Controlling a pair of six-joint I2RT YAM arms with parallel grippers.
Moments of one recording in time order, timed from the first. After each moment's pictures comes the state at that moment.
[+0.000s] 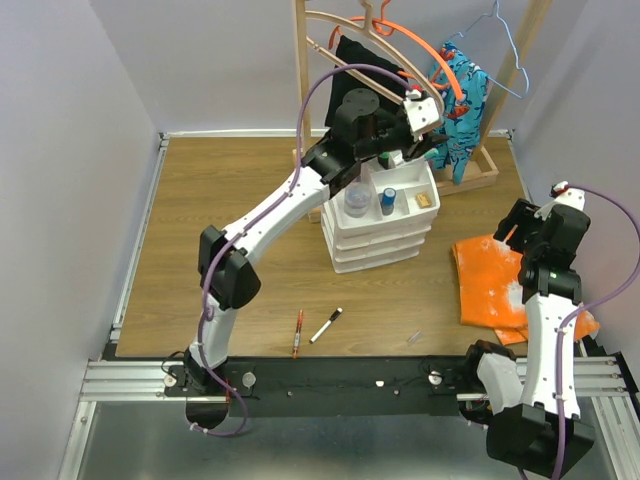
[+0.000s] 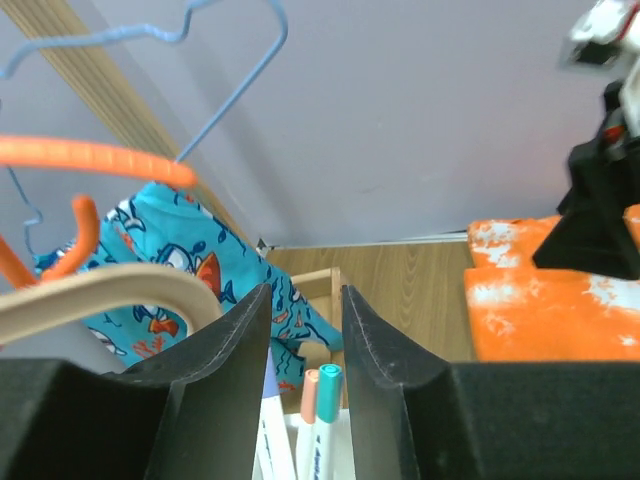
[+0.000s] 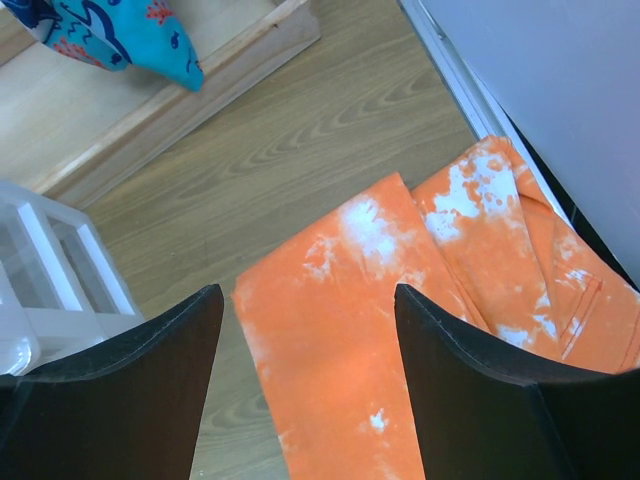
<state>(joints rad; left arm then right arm) -0.77 2.09 2.18 0.03 0.55 0.29 -0.34 0.82 0.78 -0.41 -0.02 0.12</state>
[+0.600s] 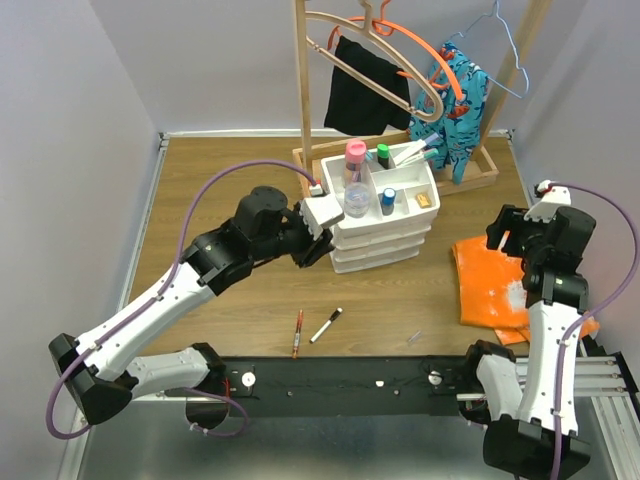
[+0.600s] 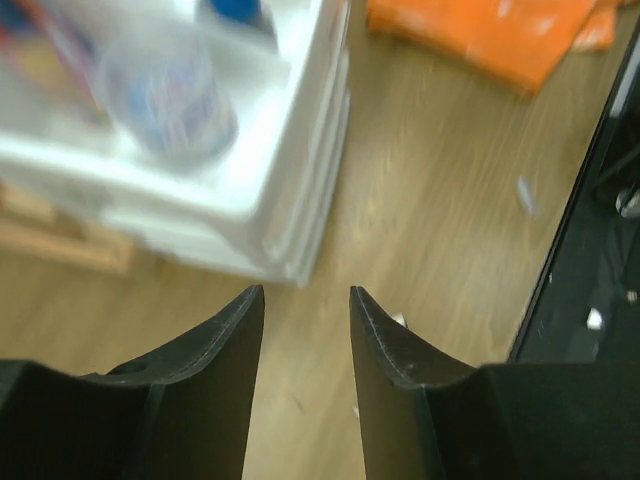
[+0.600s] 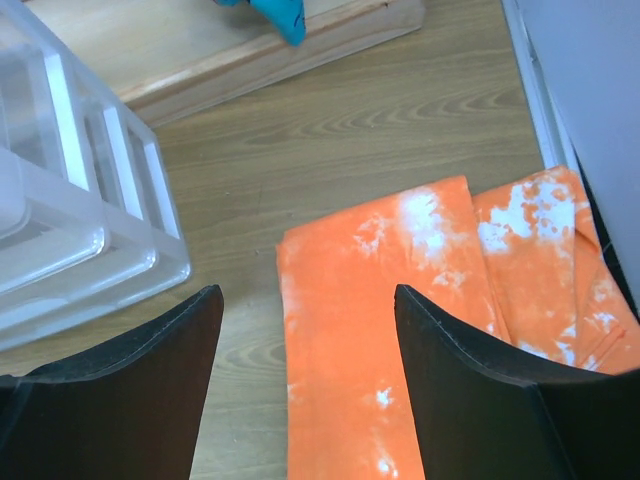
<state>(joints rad) -0.82 1.10 1.20 -0.45 0.27 0.21 -0.34 0.76 0.83 -0.53 -0.25 -0.05</state>
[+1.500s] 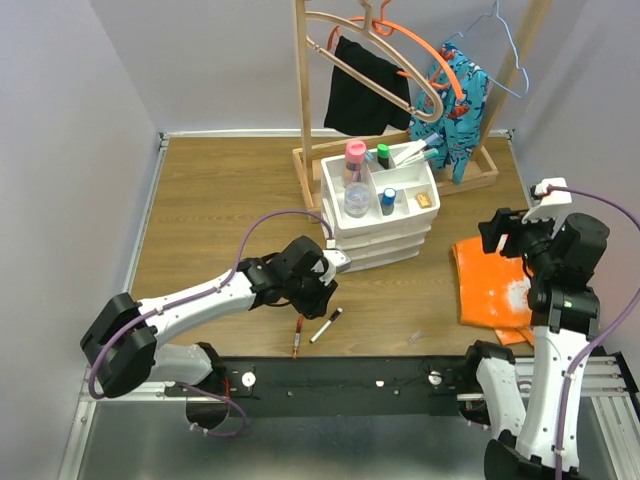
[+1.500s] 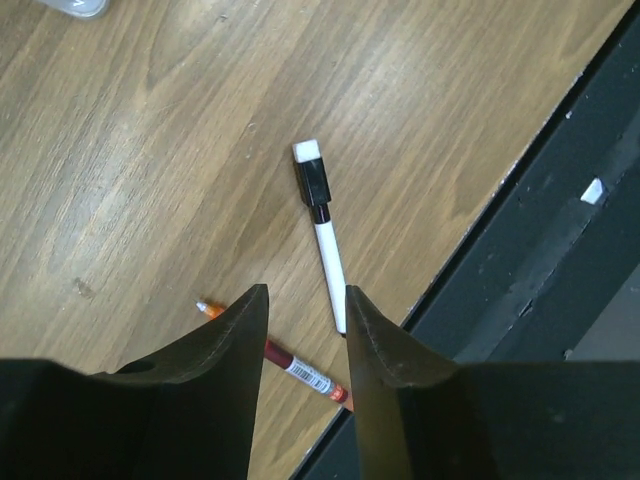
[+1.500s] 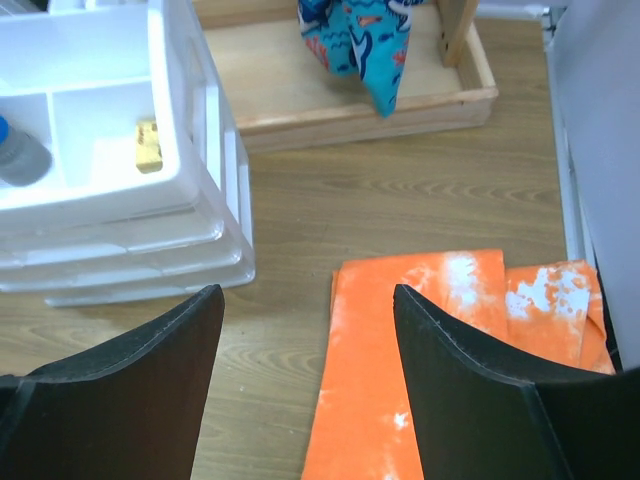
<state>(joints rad) -0.91 1.26 0.79 -0.47 0.25 -0.10 -0.28 0.67 0.97 -0.64 -0.39 -0.12</state>
